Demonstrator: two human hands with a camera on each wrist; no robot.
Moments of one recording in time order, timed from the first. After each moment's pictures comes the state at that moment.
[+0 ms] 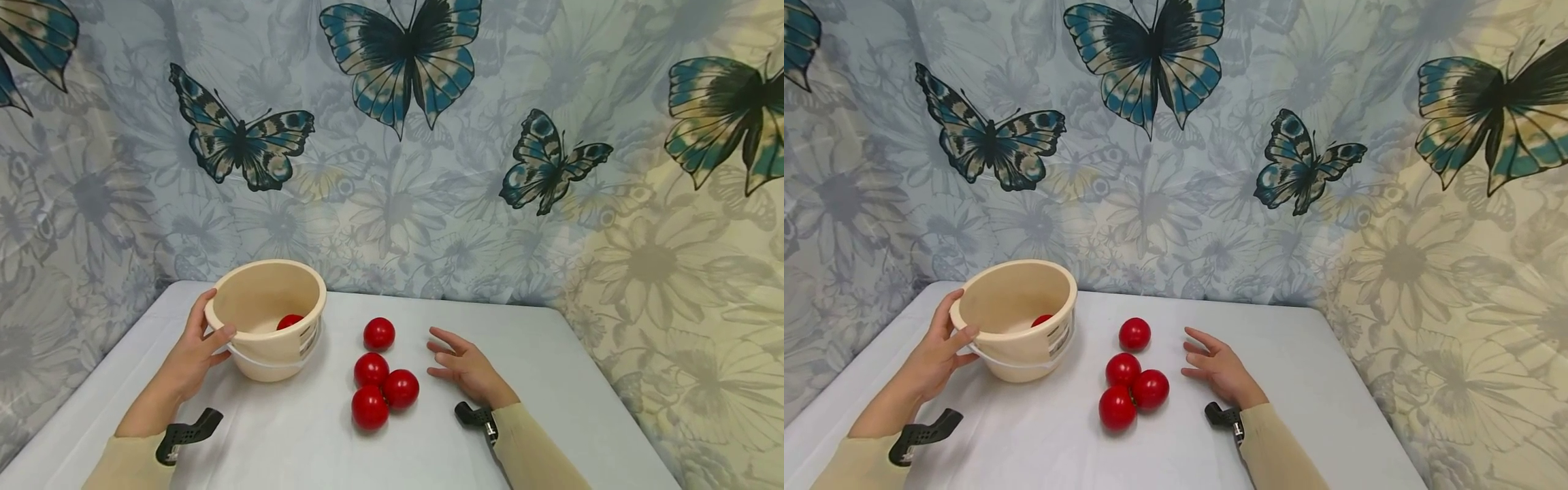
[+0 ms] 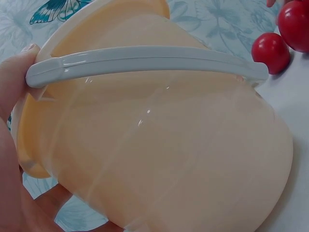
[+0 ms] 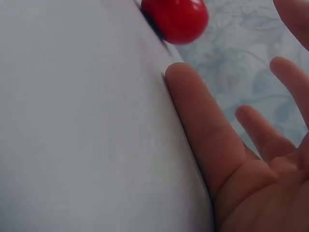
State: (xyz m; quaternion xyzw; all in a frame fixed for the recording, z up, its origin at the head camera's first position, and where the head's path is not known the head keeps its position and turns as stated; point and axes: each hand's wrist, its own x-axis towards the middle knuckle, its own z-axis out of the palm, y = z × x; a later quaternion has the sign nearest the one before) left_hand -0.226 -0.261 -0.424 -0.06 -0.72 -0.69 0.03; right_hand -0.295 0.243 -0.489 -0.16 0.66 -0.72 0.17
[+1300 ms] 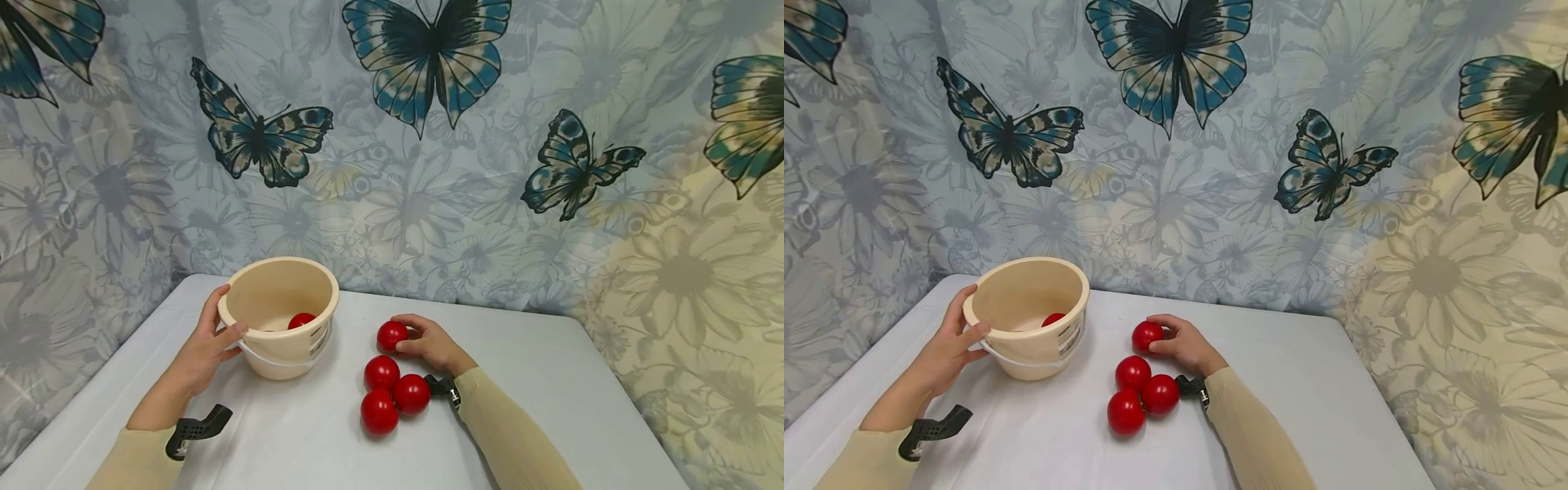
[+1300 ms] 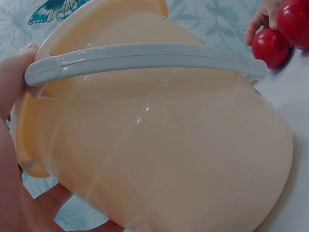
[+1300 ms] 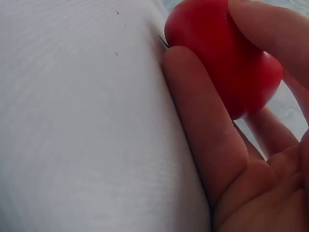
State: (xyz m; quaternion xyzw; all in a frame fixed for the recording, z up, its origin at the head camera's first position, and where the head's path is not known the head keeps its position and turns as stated) left_hand -0.226 -0.263 -0.422 -0.06 -0.72 -0.69 0.04; right_hand -0.365 0.157 -0.491 -0.22 0.75 -0.60 0.18
